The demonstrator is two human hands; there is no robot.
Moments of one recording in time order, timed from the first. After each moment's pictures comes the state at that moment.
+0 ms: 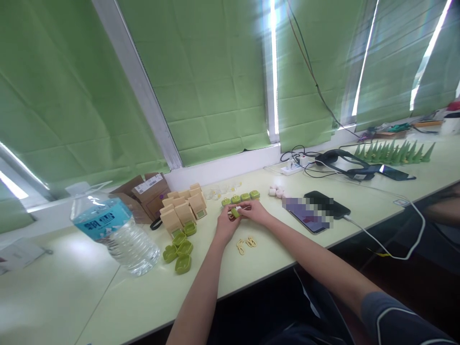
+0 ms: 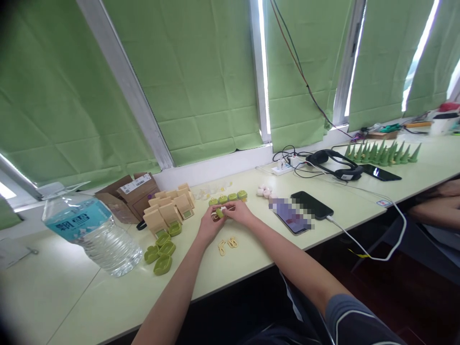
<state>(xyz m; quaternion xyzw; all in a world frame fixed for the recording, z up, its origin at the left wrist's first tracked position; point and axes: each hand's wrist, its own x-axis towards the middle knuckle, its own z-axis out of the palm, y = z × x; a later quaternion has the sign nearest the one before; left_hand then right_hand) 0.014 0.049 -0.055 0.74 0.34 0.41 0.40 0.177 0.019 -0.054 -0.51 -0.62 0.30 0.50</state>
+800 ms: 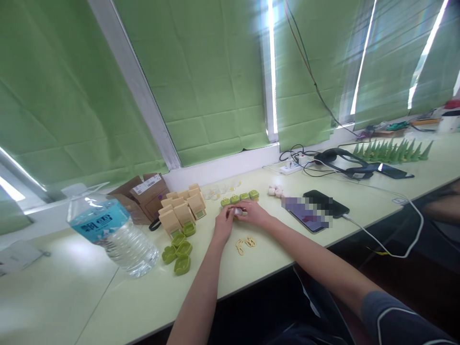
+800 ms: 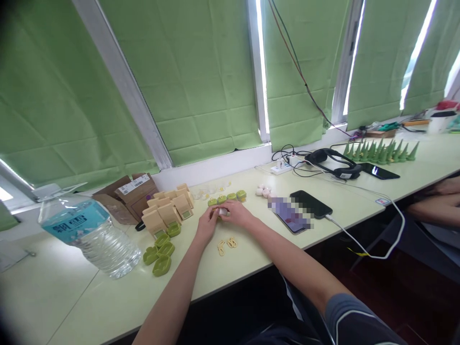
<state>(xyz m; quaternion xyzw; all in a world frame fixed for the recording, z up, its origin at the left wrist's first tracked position) 0.009 0.053 -0.051 0.77 0.38 0.40 0.31 0.173 0.016 -0.048 -0.48 -0.76 0.04 0.43</state>
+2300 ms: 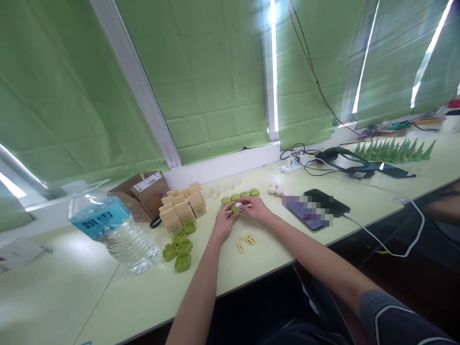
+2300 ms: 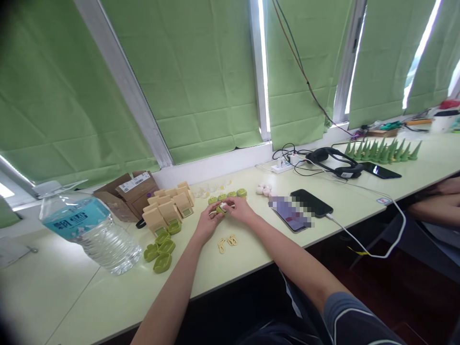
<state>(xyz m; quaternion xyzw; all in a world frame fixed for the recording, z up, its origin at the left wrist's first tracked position) 0.009 0.060 -0.060 0.69 0.32 0.40 0.51 0.184 0.025 -0.056 -0.51 -0.67 0.18 0.51</state>
